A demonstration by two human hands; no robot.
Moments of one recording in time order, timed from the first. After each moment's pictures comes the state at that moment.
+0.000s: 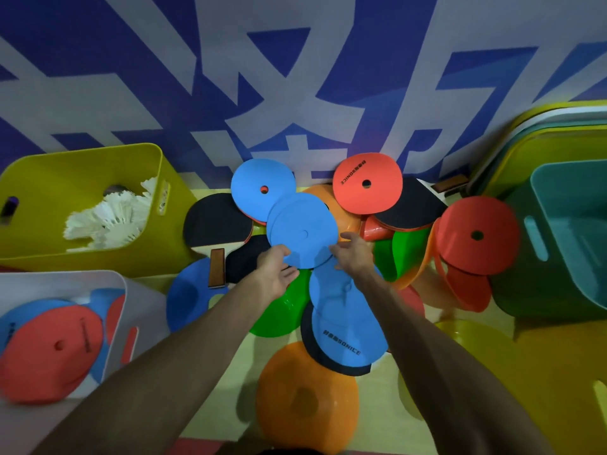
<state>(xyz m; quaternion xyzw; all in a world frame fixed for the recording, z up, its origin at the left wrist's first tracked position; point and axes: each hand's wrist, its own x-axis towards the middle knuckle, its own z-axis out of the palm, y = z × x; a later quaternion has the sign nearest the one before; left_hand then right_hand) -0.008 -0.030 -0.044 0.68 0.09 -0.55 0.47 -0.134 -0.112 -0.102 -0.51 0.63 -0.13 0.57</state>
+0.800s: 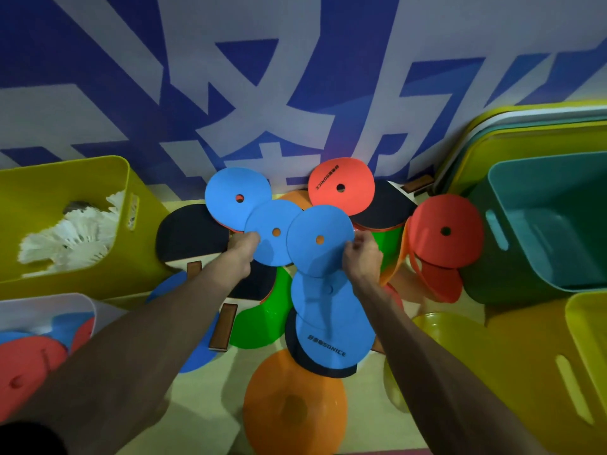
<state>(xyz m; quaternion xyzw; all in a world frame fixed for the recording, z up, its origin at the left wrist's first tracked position) 0.024 -0.069 -0.046 0.79 -0.07 -0.47 0.38 -0.169 -0.100 -0.062 -0.50 0.71 -0.25 0.43</state>
